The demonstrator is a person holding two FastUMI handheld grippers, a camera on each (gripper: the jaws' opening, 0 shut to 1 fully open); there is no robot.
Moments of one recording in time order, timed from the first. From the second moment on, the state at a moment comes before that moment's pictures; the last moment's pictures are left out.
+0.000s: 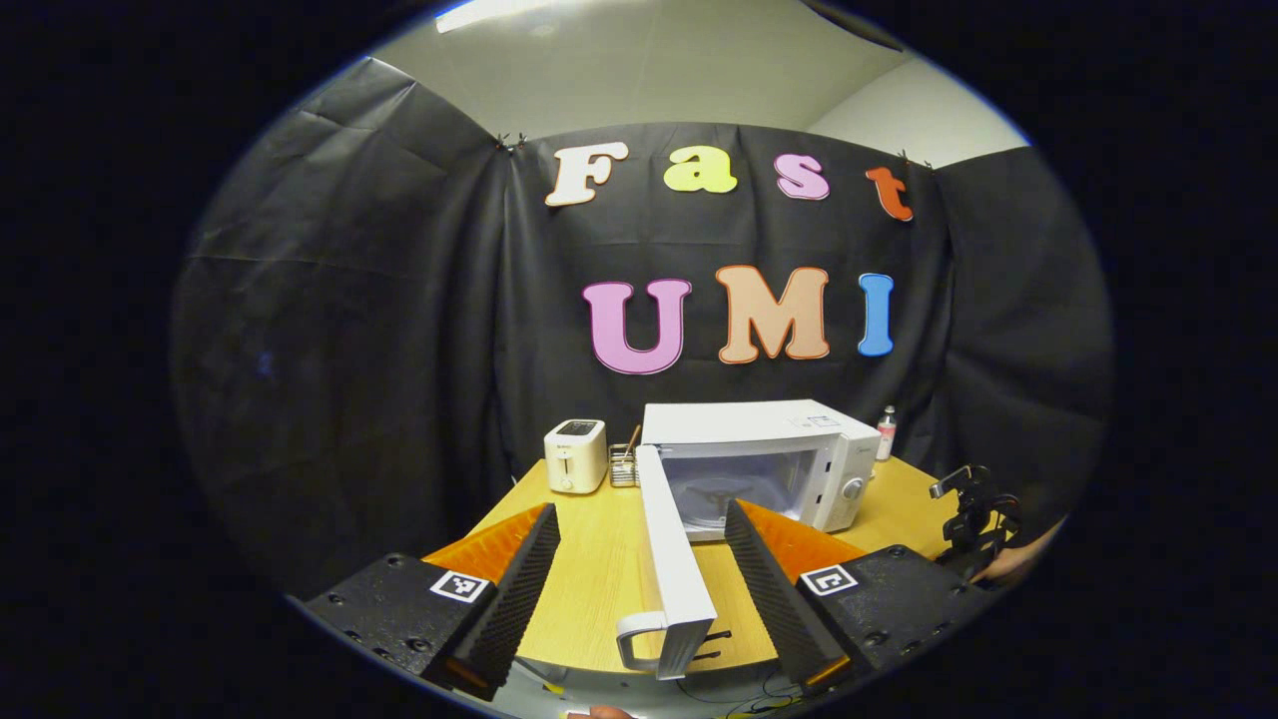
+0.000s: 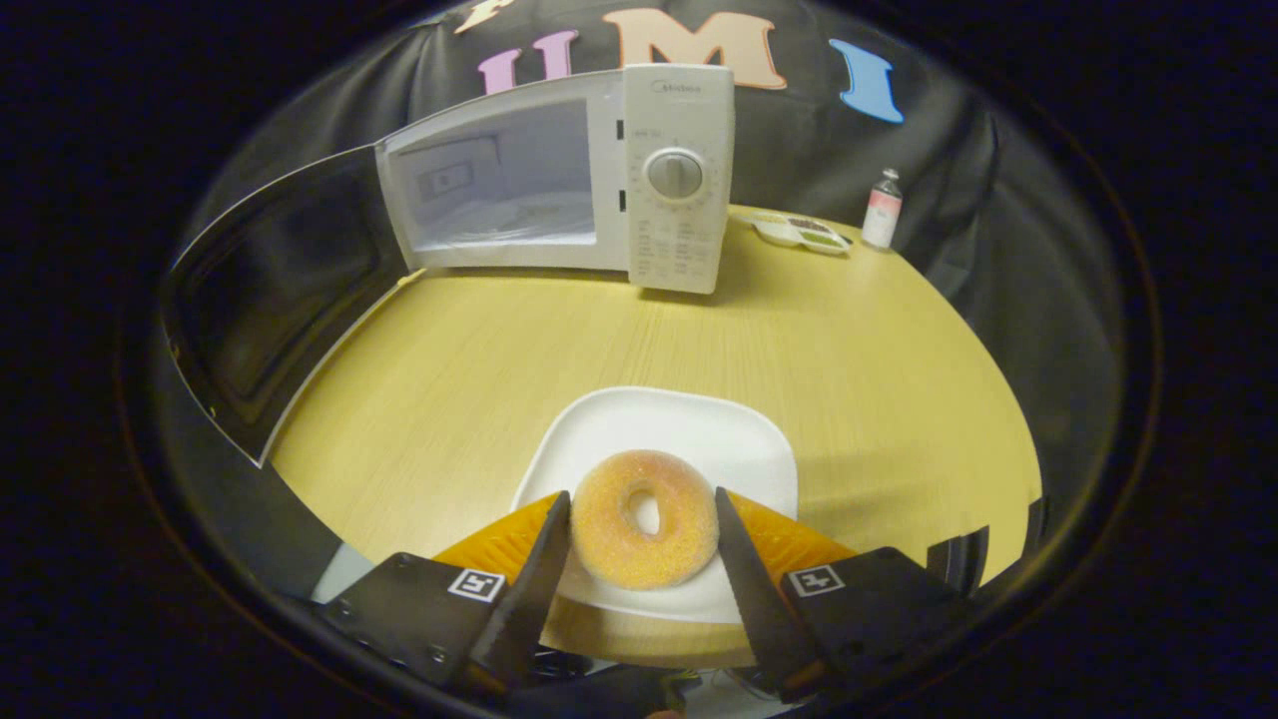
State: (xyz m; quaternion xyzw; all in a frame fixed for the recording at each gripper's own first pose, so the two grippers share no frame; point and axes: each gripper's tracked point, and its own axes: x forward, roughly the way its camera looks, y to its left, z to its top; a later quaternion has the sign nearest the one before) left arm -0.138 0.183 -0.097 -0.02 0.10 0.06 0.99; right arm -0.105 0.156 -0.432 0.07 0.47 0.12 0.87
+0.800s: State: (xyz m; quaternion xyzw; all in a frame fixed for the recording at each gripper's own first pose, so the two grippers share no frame) left arm -0.149 0.201 -0.103 -0.04 0.09 0.10 0.99; right arm -0.093 0.197 -0.411 0.22 0.55 0.09 0.80
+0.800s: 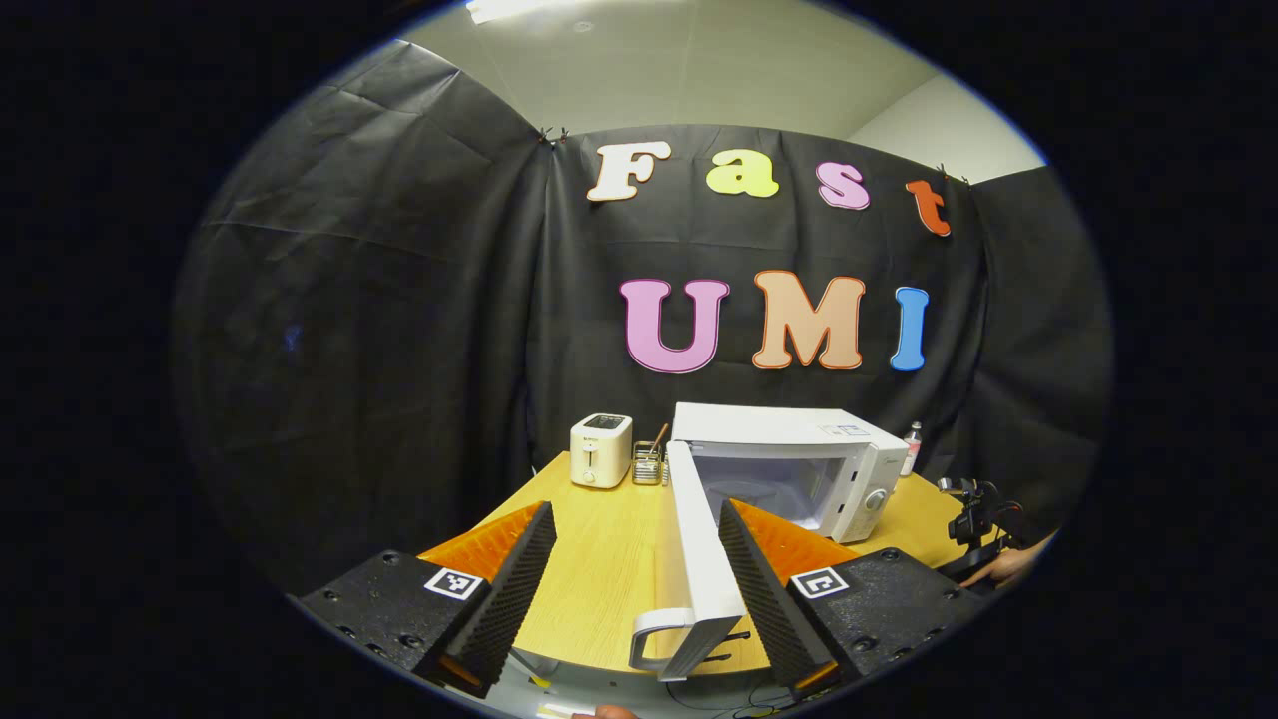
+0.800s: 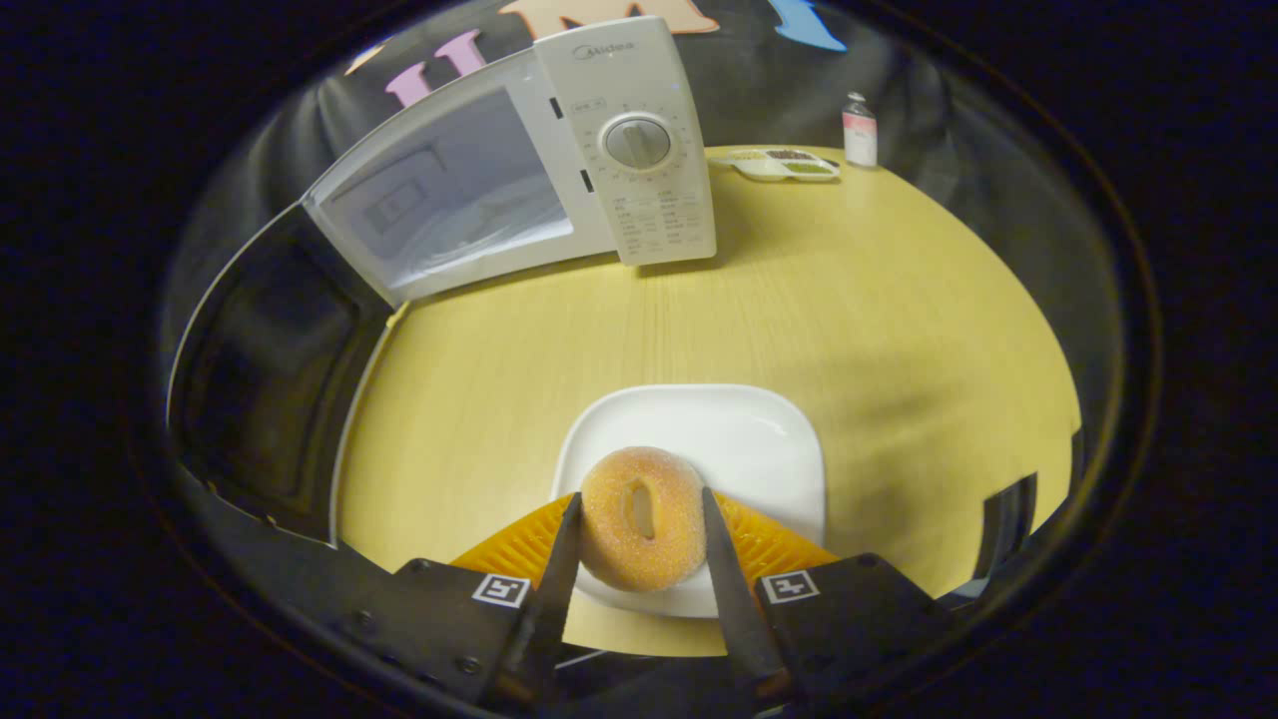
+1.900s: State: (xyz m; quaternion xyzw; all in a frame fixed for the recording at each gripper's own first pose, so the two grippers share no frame) left arm -0.213 0.225 -0.133 -0.05 0.17 0.18 0.97; right arm 0.135 0.363 -0.336 0.60 0.35 -0.03 0.72
